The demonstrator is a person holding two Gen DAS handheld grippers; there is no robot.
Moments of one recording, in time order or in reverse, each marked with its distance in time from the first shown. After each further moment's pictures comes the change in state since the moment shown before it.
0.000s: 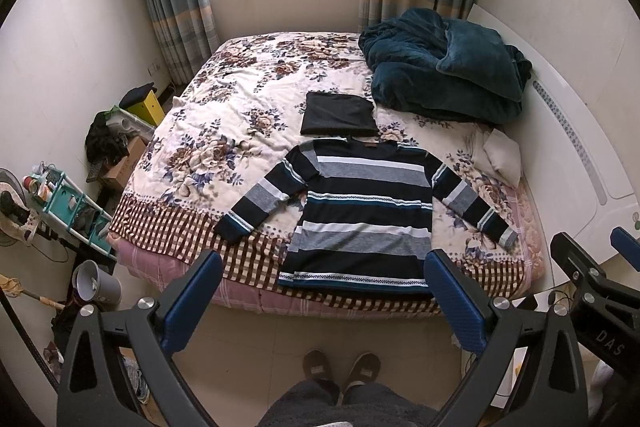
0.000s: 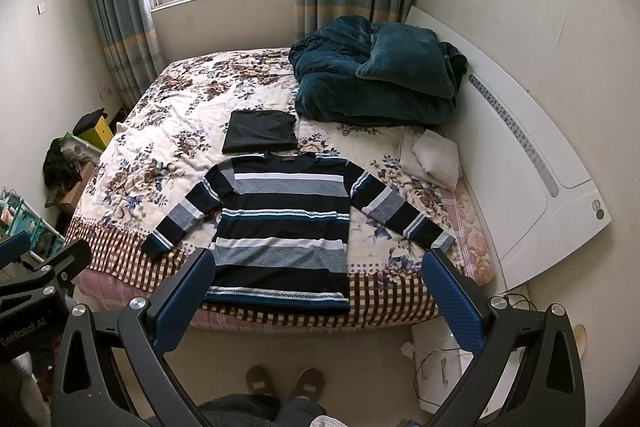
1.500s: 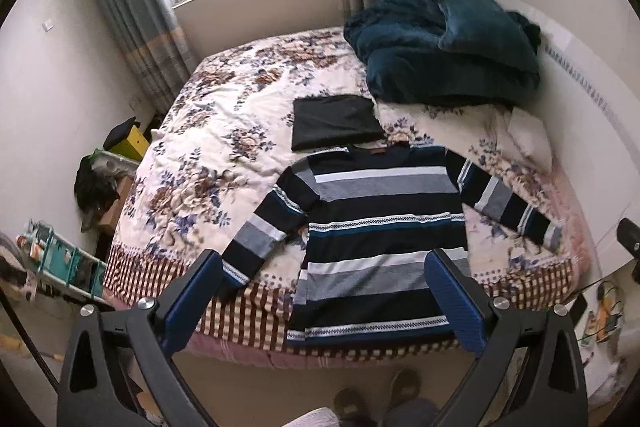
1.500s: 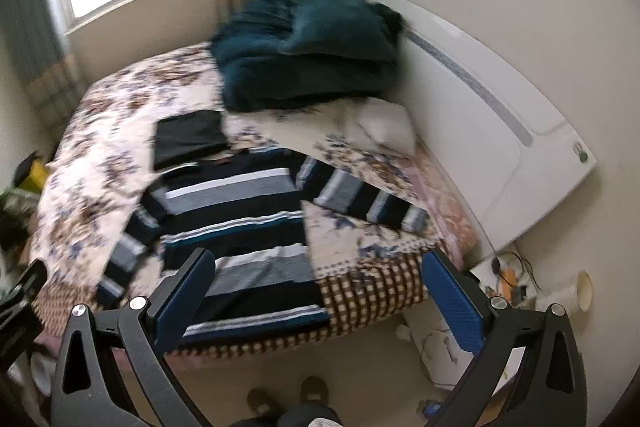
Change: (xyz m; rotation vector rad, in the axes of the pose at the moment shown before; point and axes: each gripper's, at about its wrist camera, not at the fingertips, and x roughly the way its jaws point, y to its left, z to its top) left arm 0.170 -0.043 0.063 0.160 -0.022 0.046; right arm 0.147 -0.025 0.023 0.240 0.070 -0.208
